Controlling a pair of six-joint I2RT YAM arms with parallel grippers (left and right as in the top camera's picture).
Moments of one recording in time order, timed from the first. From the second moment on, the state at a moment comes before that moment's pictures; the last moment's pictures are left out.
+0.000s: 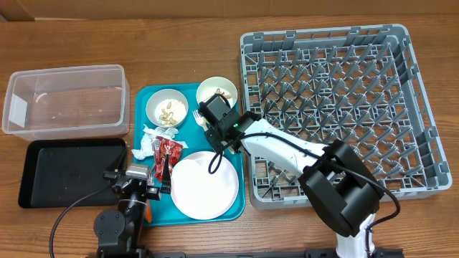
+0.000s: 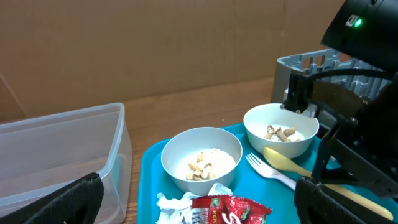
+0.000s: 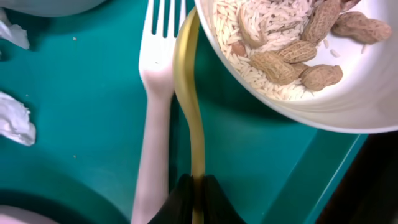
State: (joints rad) left arm 0.05 0.02 0.02 -0.08 0.19 0.11; right arm 0.77 2.02 1.36 -0.47 0.09 0.14
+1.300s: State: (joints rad) left arm 0.05 0.02 0.02 -0.08 0.19 0.11; right arm 0.77 1.99 1.36 -0.49 0.04 0.15
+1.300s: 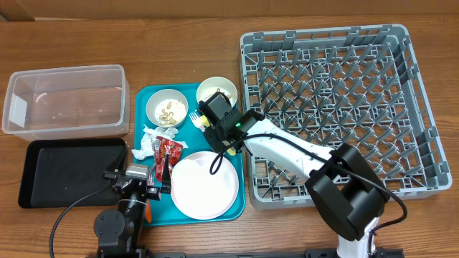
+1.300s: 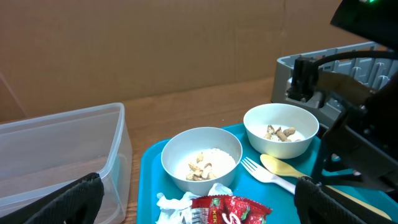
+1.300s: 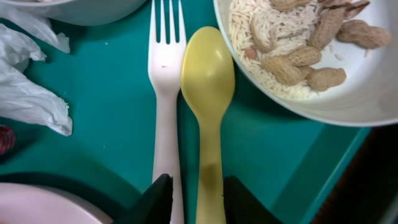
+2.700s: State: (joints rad) left arm 0.05 0.02 0.02 -0.08 0.19 0.11; right arm 0.77 2.04 1.44 -0.65 0.07 0.15
